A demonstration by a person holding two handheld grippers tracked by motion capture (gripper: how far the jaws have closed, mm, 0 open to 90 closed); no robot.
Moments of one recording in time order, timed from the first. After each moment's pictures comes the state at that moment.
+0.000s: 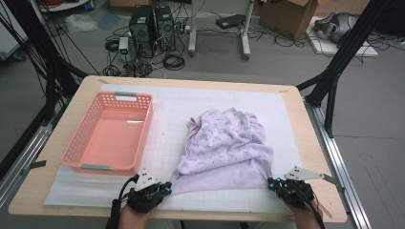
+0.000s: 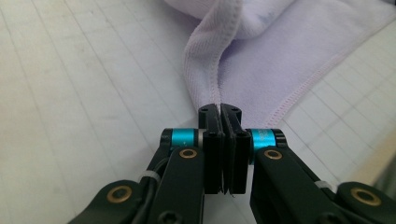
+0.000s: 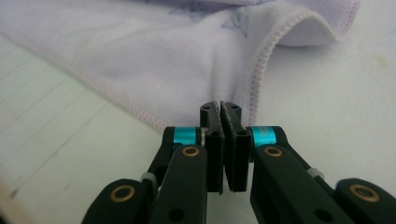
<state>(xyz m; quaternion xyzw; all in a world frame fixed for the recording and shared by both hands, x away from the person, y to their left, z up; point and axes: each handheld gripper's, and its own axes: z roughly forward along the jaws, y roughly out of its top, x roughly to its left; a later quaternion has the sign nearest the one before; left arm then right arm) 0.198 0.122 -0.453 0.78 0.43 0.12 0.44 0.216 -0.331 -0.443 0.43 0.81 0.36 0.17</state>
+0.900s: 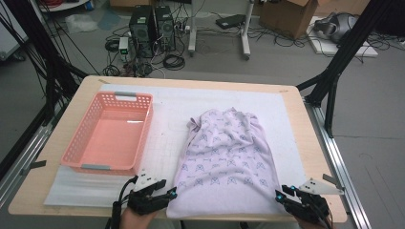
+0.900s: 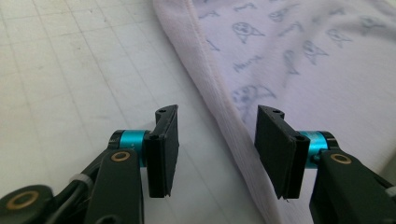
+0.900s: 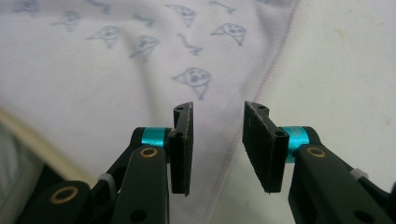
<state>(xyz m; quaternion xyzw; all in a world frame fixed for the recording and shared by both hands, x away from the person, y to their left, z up) 0.206 0.111 -0.453 0.76 0.45 0.12 0.45 0.183 -0.347 -0.433 0.47 0.78 0.37 0.18</state>
